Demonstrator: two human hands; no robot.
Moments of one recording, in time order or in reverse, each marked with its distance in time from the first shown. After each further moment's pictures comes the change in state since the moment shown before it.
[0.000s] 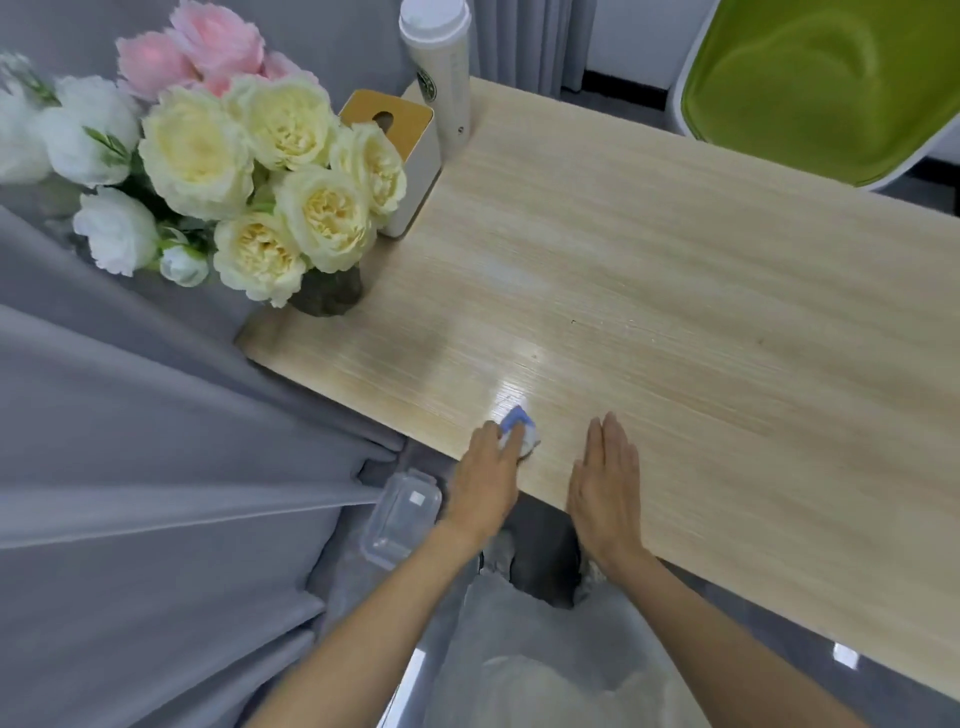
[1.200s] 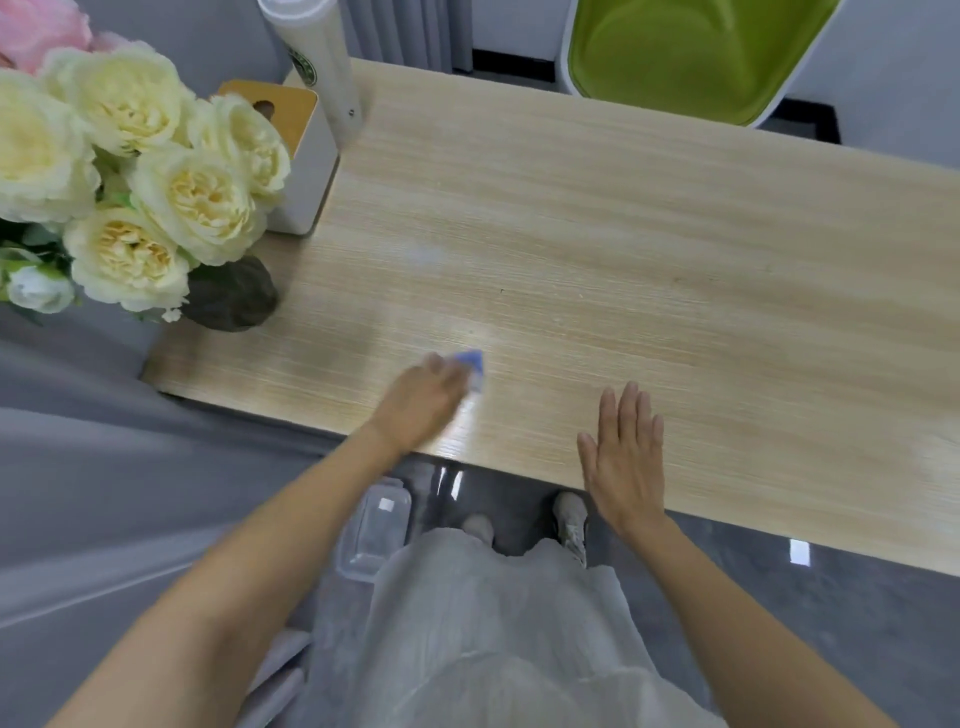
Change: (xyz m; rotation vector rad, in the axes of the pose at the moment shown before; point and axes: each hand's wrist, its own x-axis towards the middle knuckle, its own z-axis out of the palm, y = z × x) left_hand 0.086 -0.048 -0.029 0.524 0.126 0.767; right_hand -0.028 0.054 -0.009 -0.183 0.009 0.221
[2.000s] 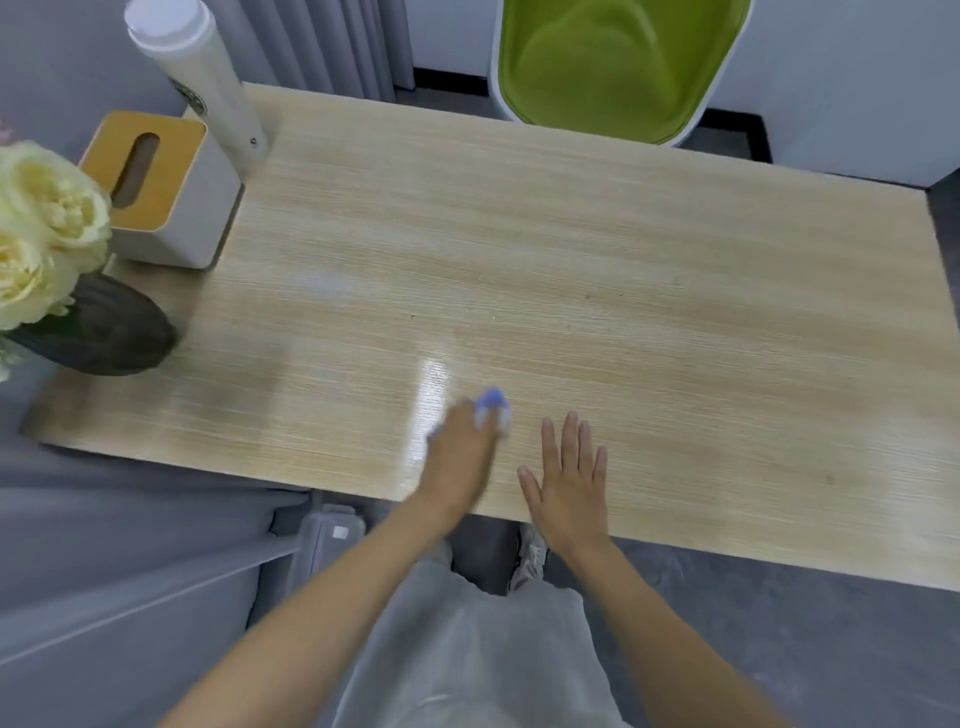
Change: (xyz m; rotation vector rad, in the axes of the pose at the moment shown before) left_hand 0.065 0.164 -0.015 -0.573 0.056 -0.461; right_hand -0.001 0.048 0.010 0.096 -0.054 -0.014
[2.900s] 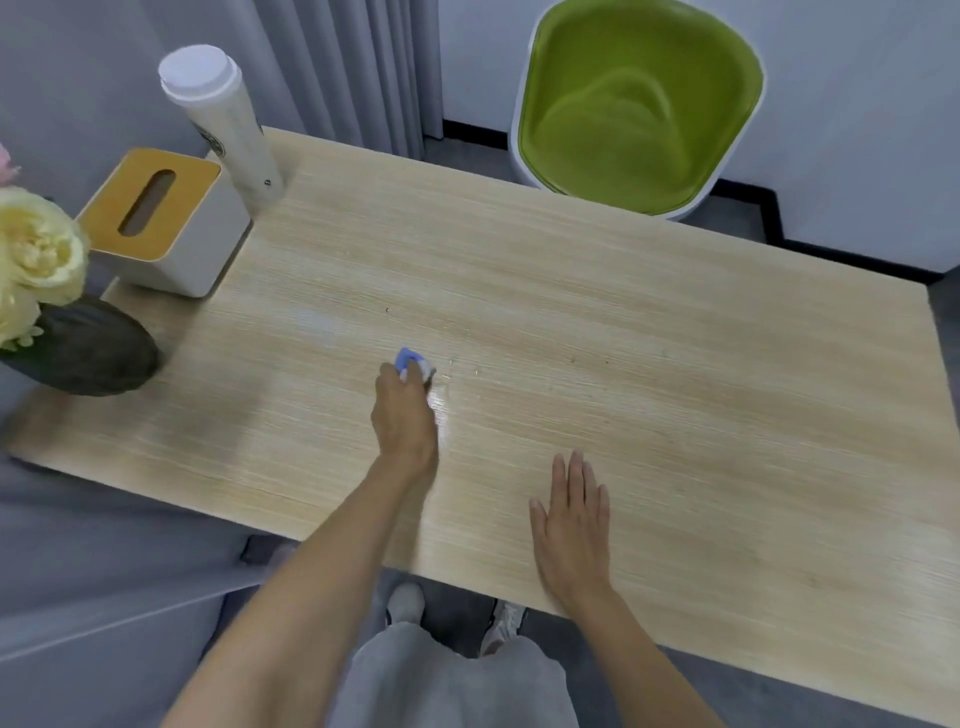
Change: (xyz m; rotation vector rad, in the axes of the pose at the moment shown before) left_hand 0.099 0.003 -0.014 -0.496 0.305 -0.727; right_hand 0.037 0.038 -0.029 0.032 0.016 -0.020
